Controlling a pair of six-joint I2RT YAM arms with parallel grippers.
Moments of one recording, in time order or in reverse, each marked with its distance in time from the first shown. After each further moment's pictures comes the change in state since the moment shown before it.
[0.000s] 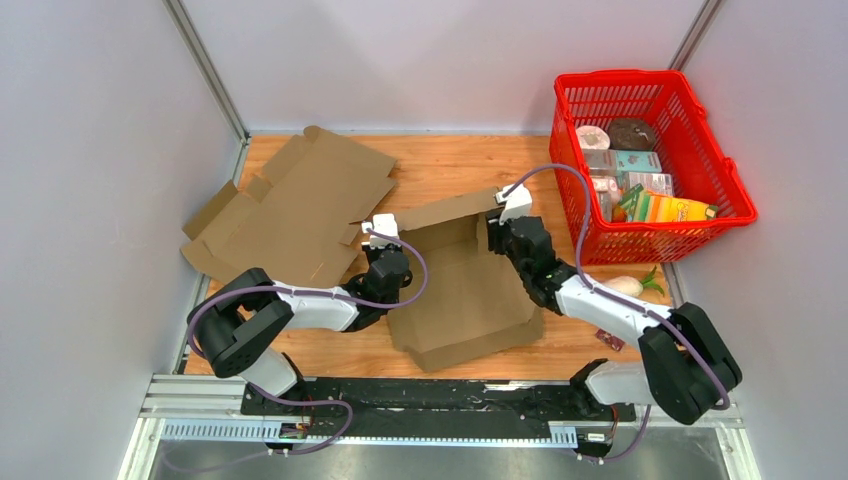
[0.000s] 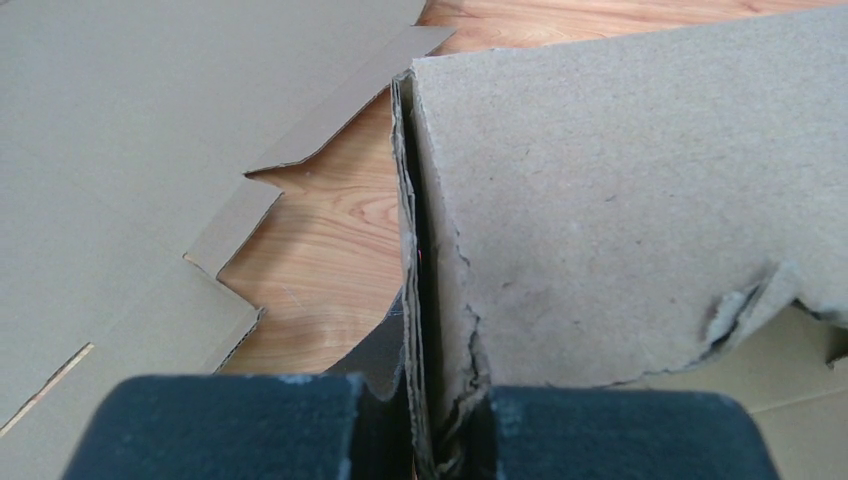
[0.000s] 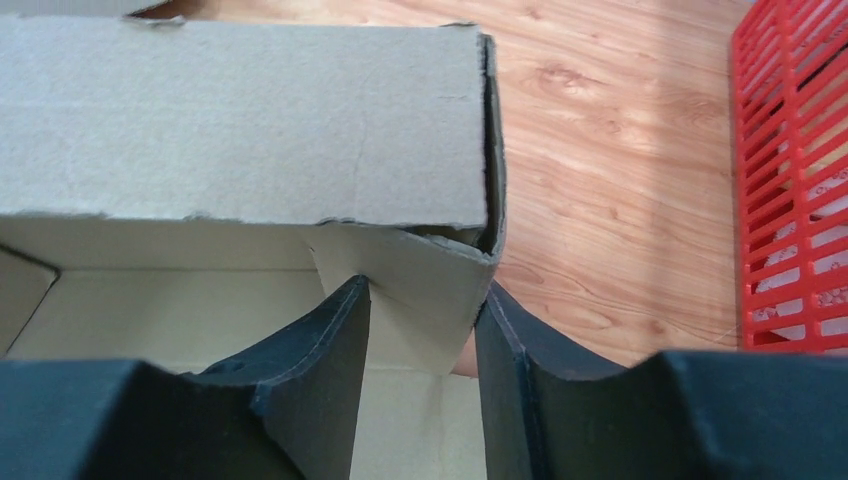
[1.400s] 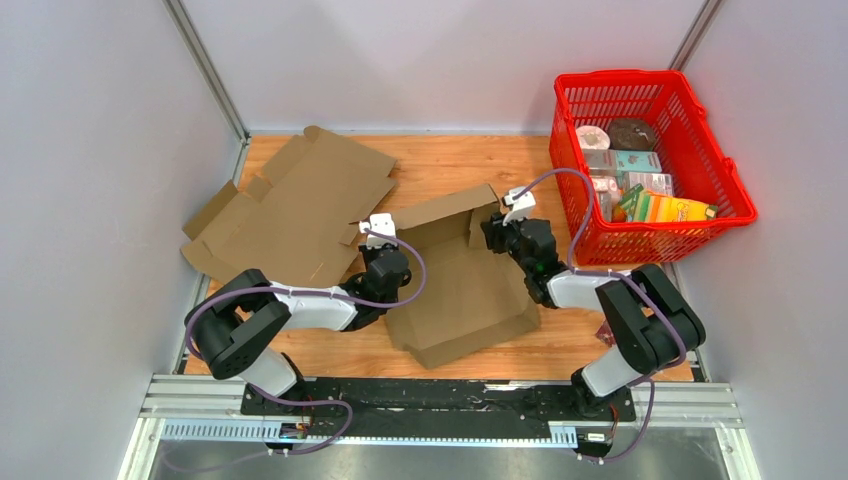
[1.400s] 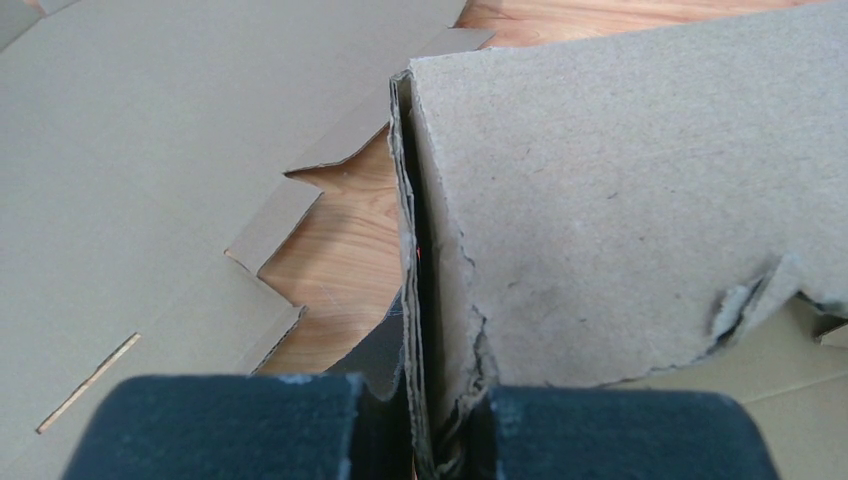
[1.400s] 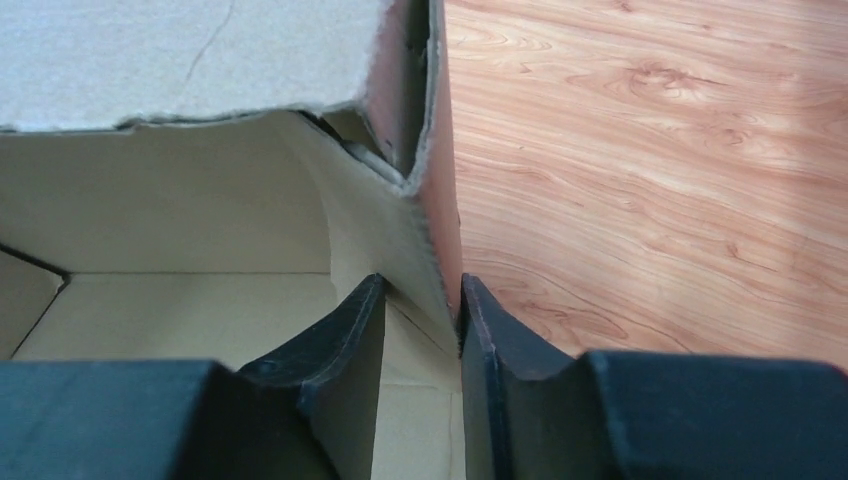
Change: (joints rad) left arm 0.005 -0.013 0.000 -0.036 -0.044 0.008; right arm -0.135 0.262 -0.093 0.450 -0.298 0.079
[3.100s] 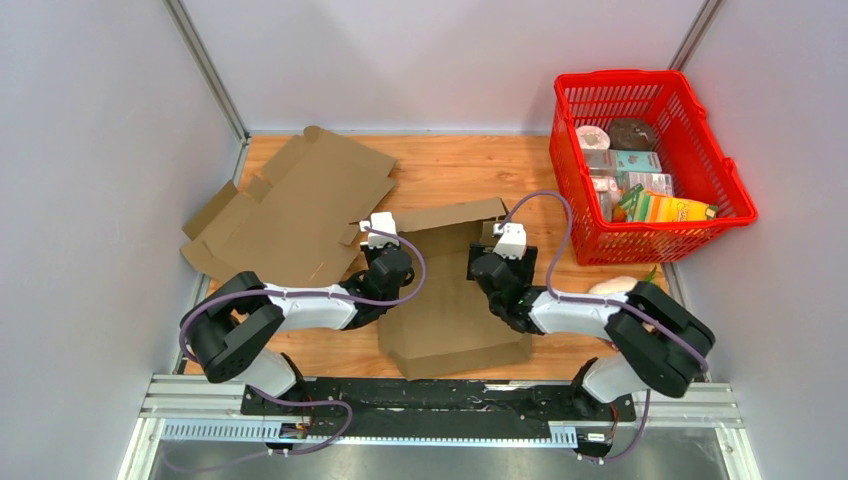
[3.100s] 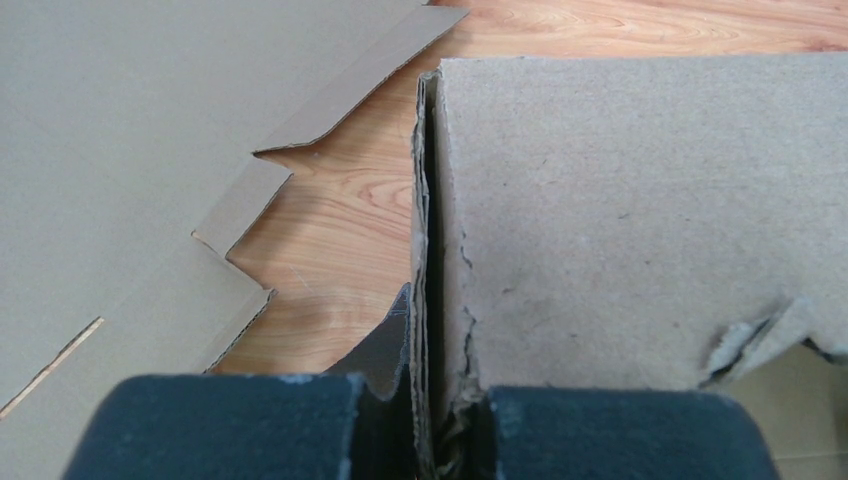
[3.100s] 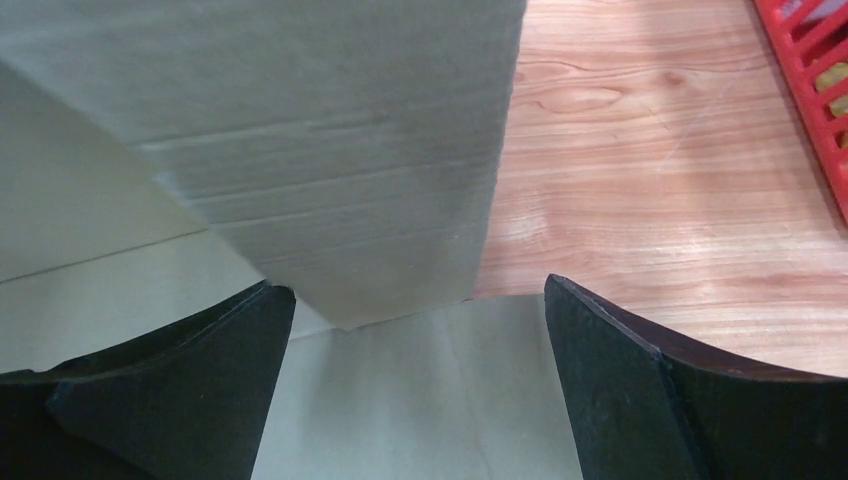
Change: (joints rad) left arm -0.006 -0.026 0.032 -0.116 0.030 -0.089; right arm 0.389 -0.142 -0.018 -0.494 0.805 0.389
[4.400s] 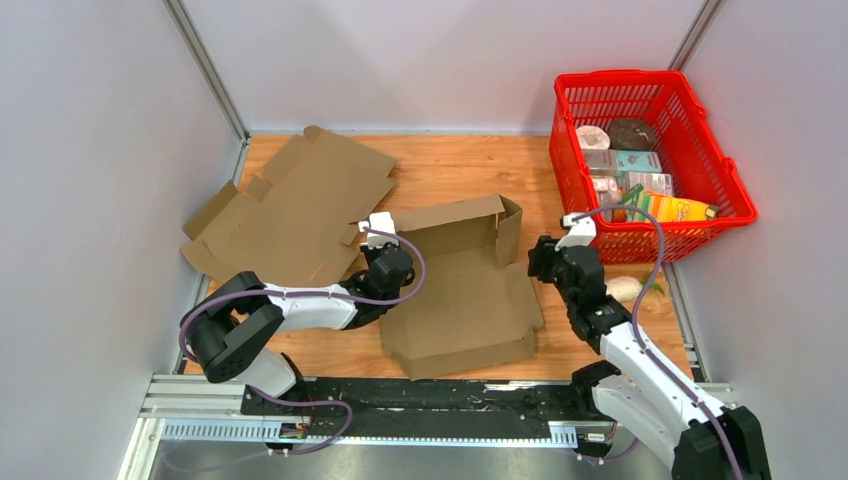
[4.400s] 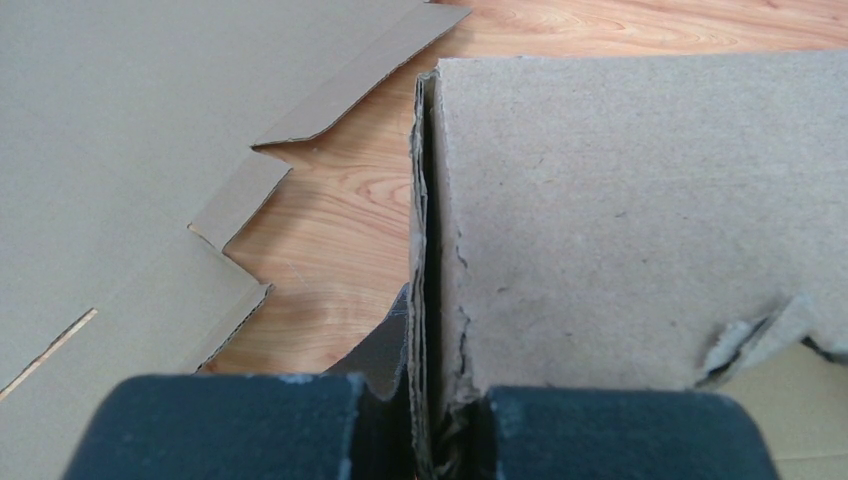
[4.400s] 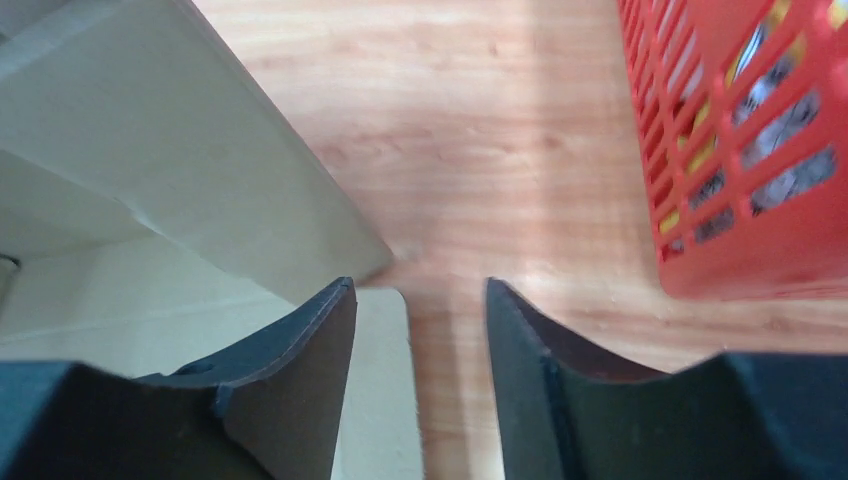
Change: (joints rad) left arm -0.002 0.000 0.005 -0.017 -0.010 -0.035; right arm -0.418 -0.582 -0.104 -0.229 -0.547 -0.239
